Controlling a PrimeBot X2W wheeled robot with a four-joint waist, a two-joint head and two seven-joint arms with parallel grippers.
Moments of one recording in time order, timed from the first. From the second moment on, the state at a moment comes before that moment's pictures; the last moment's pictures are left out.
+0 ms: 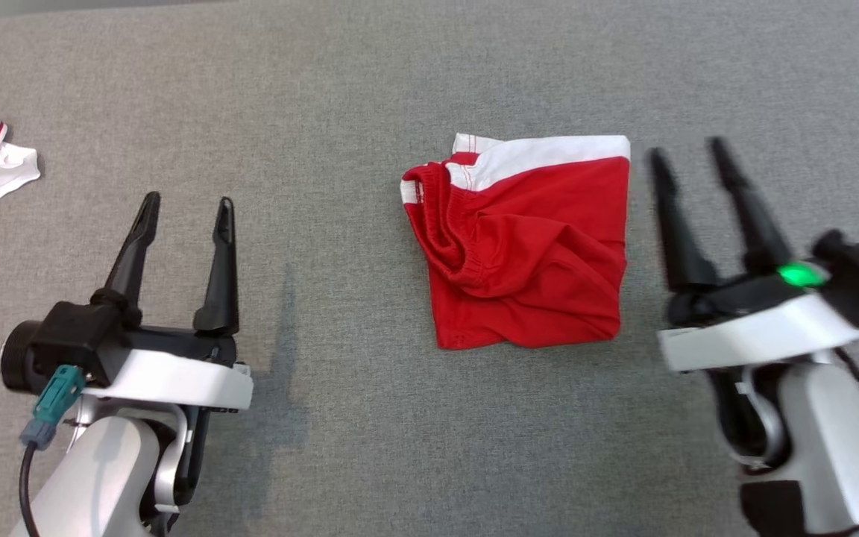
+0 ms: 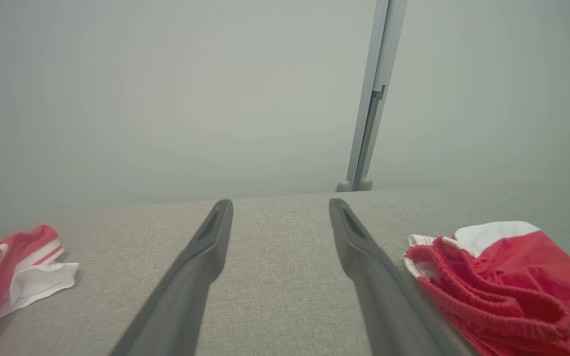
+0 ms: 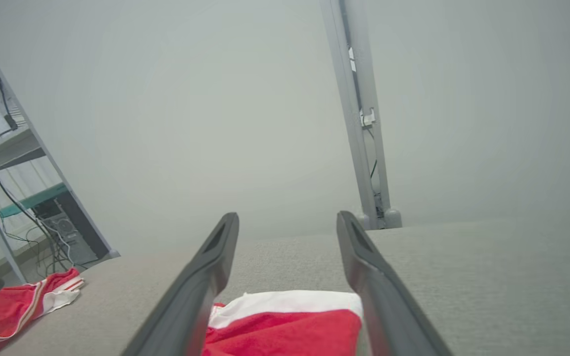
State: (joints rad) left arm -0.32 0.36 -0.41 0.02 -0.51 0.27 -0.25; right arm -0.41 -0.05 0.22 0.09 0.42 0.13 -0.18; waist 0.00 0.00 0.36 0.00
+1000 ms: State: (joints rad) left arm -0.25 0.41 -0.39 -0.07 -0.51 0.32 -0.23; right arm -0.19 -0.05 -0.09 -0.06 0.20 0.13 -0.09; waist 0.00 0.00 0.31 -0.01
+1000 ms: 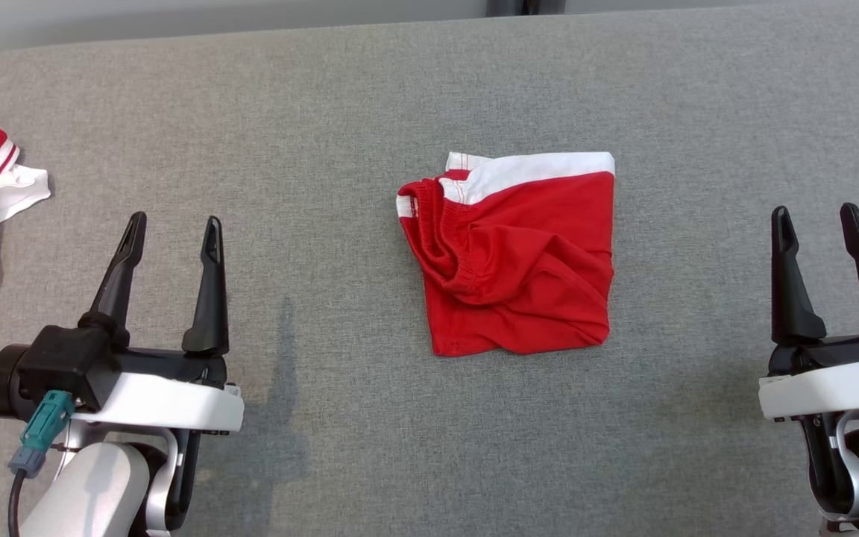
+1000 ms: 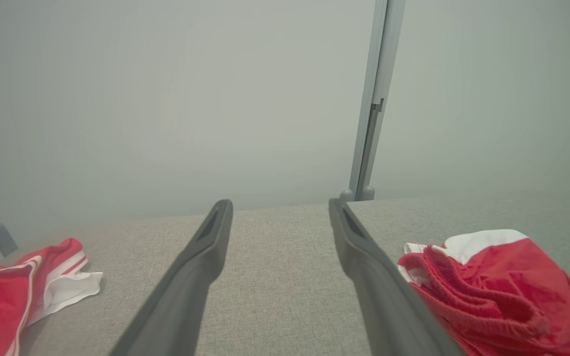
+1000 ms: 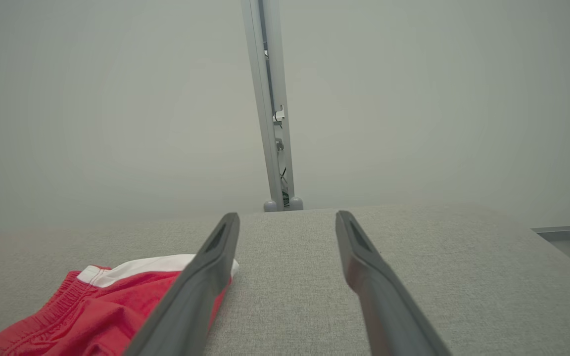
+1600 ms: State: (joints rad) left arm -0.30 0.36 -0.42 -0.04 -0.51 0.29 -0.25; right arm -0.54 -0.14 0.35 0.39 0.27 0.13 -0.16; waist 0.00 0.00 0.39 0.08
